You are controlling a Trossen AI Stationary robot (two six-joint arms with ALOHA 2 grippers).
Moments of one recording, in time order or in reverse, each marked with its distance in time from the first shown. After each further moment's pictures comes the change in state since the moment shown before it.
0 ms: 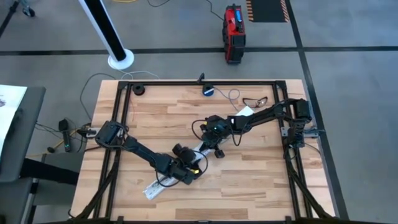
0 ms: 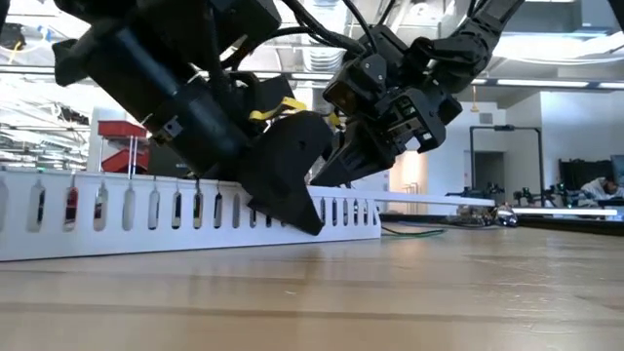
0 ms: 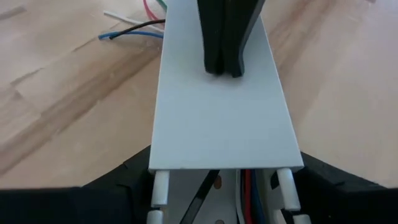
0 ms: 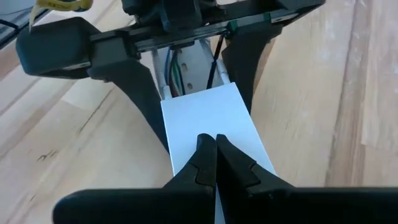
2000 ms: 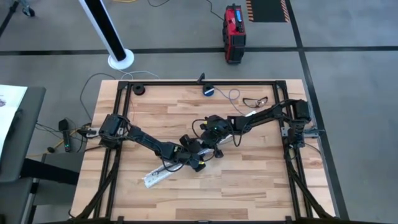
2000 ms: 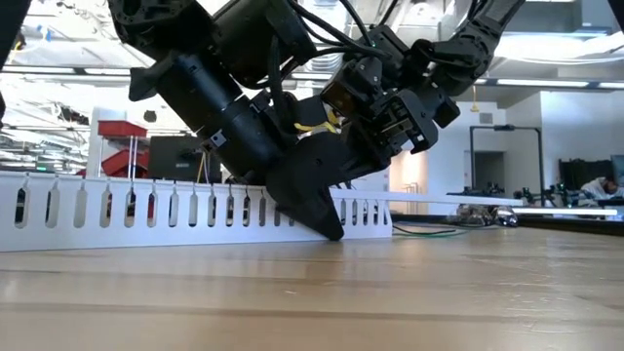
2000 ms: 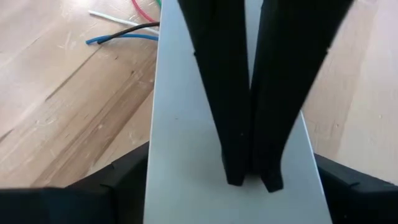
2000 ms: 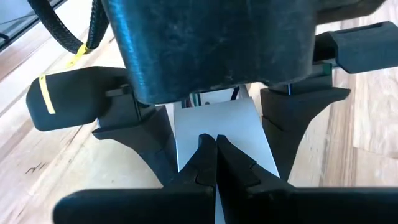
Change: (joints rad) left arm 0.188 -0.020 -0.009 0.121 0.188 0.339; right arm 0.030 0.005 -0.004 0.056 0.002 0.047
